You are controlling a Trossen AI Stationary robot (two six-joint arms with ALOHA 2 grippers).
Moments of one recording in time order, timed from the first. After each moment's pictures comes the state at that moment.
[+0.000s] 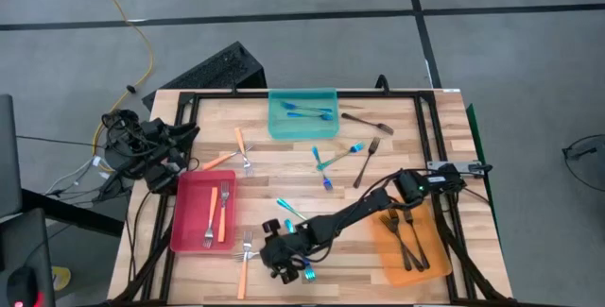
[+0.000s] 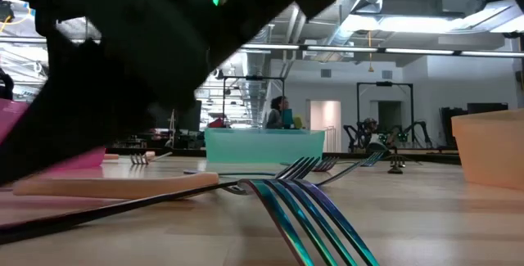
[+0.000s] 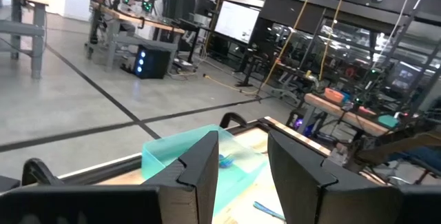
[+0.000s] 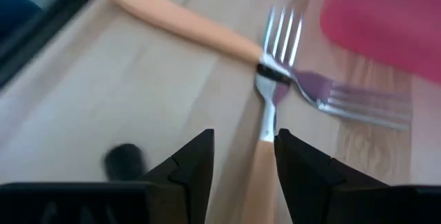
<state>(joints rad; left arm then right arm) -0.88 0.01 0.45 -0.52 -1.55 -0.42 0.39 2.44 1.86 -0.15 0.07 -0.06</state>
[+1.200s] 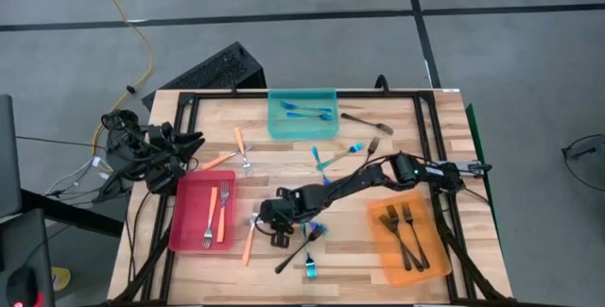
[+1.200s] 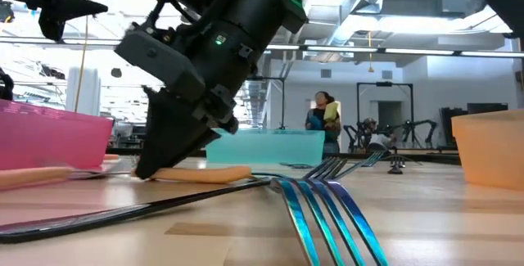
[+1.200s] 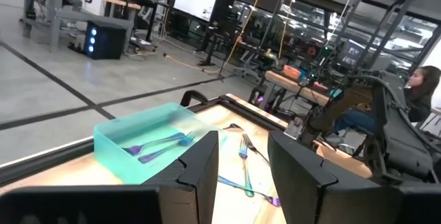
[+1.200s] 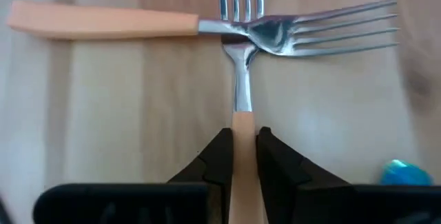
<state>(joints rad) -0.88 0.01 0.45 -0.60 -1.37 -0.52 0.20 2.44 1.87 -0.53 0.10 0.28</state>
